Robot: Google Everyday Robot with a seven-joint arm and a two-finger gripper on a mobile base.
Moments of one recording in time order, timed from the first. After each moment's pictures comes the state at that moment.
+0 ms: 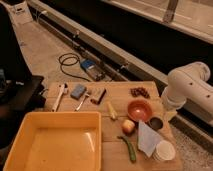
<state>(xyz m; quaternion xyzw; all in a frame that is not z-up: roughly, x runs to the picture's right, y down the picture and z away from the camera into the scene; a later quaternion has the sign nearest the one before) 0.292 0.106 0.682 -0.28 0.02 0.03 0.96</state>
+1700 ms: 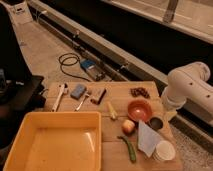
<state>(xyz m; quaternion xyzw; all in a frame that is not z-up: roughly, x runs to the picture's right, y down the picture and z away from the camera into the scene) 0.292 0.106 0.682 -0.28 0.02 0.03 0.96</state>
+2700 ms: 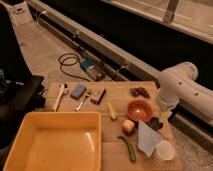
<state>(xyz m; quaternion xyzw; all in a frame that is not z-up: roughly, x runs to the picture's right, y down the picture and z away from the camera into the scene) 0.267 0.124 0.694 -0.32 0.01 -0.04 0.95</state>
